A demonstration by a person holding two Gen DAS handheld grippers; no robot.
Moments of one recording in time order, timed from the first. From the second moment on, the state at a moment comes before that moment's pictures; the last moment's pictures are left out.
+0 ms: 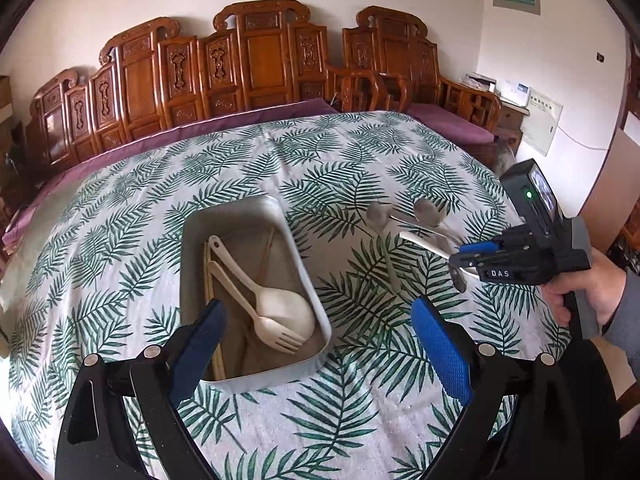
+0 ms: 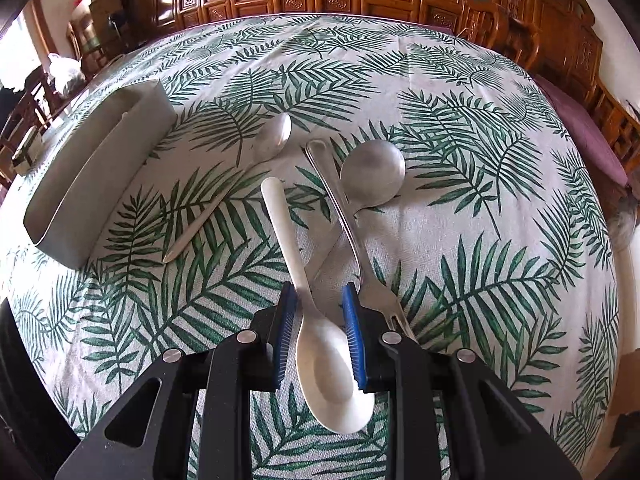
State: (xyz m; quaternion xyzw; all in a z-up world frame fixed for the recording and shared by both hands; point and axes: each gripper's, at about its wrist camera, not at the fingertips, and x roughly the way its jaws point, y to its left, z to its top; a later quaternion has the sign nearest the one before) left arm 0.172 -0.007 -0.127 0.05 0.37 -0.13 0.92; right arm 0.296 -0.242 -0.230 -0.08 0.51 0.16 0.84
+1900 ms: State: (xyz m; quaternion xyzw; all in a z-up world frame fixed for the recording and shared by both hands) left arm 0.317 -0.137 -0.201 0.12 0.49 -0.12 0.86; right arm 0.277 -0.328 -0.193 0.03 0.49 0.17 0.85
